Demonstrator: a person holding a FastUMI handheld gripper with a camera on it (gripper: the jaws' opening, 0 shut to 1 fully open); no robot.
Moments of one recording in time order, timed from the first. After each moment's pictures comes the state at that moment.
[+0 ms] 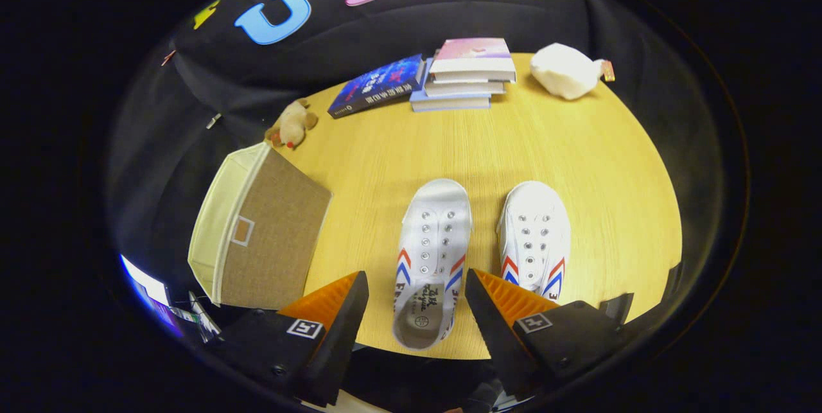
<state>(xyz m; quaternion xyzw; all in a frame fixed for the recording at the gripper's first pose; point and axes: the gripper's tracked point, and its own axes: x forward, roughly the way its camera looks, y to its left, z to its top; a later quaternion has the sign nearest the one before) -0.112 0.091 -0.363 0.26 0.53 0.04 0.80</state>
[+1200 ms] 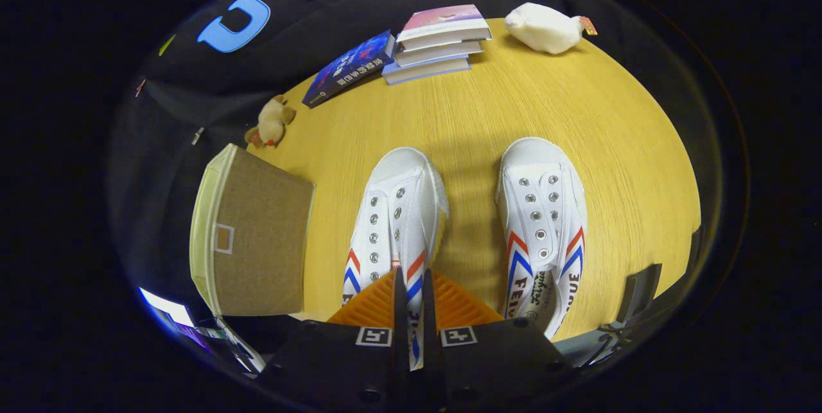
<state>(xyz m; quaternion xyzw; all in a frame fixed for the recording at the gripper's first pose) -0.113 0.098 -0.367 0.32 0.55 0.02 0.77</state>
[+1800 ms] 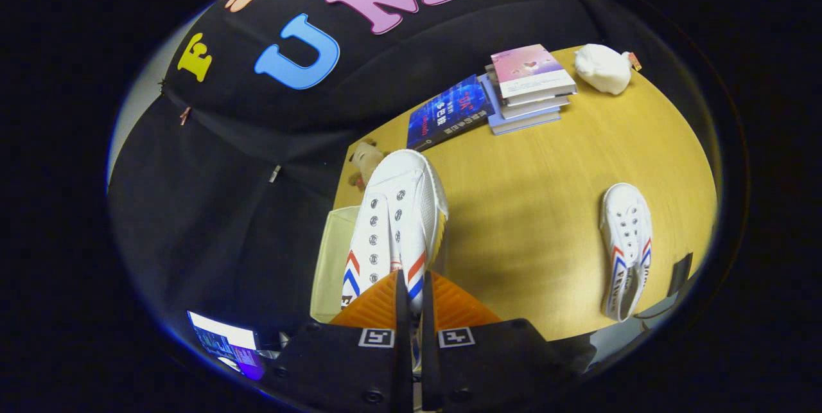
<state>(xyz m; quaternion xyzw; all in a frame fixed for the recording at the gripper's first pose) -0.033 0.195 -0.201 0.43 0.46 0.08 0.78</state>
